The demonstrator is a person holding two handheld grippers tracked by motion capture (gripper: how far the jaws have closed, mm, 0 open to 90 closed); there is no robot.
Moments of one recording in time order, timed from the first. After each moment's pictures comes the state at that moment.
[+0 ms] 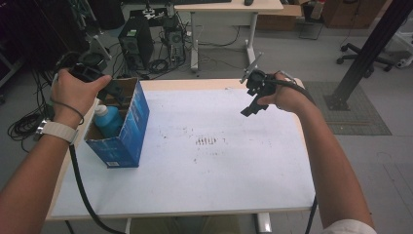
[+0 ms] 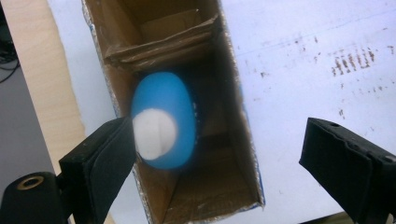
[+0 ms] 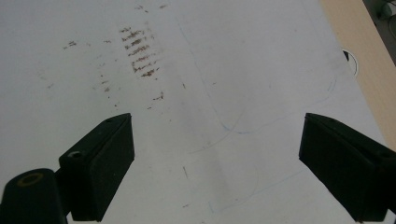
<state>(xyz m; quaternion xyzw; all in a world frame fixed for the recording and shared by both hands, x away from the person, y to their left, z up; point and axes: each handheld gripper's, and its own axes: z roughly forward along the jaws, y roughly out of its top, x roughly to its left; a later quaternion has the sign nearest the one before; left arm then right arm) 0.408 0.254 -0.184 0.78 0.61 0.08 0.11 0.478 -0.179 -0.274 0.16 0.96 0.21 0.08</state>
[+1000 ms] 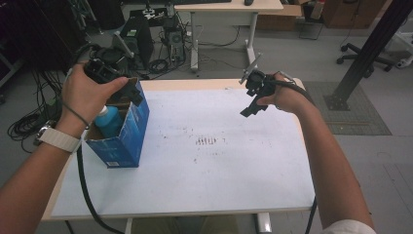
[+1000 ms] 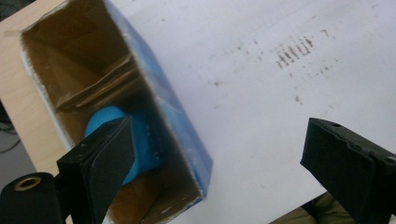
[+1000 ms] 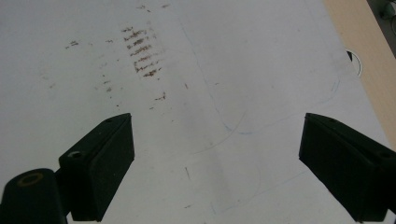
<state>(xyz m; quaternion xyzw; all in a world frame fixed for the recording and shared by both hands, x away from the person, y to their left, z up) 0.376 0.194 -0.159 0.85 0.50 0.11 0.15 0.477 -0.177 -0.275 0.15 0.96 0.21 0.08</state>
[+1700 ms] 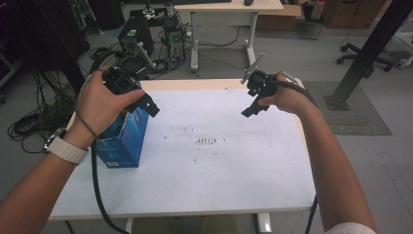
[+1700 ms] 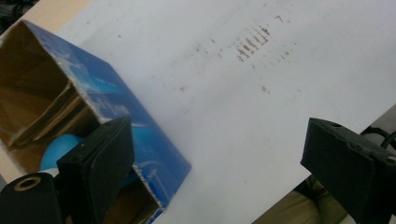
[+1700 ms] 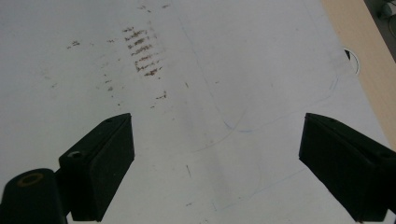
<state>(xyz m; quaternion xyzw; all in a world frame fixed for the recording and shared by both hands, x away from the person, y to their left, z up) 0.356 0.153 -0.165 0.89 0.42 0.10 0.14 0.474 -0.180 -0.274 0.16 0.96 0.21 0.08</state>
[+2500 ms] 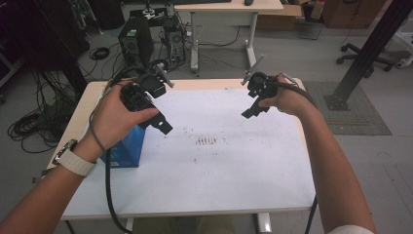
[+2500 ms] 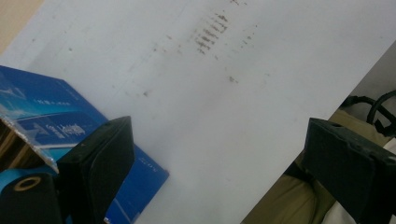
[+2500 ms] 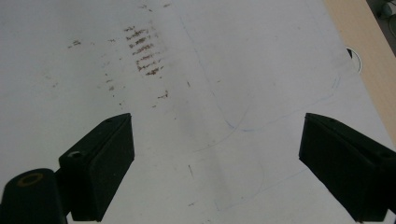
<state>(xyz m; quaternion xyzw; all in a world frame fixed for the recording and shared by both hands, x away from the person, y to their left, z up) 0.338 0.127 -0.188 0.92 0.35 0.08 0.15 0.471 -0.181 -0.276 0.16 0.96 0.21 0.08</state>
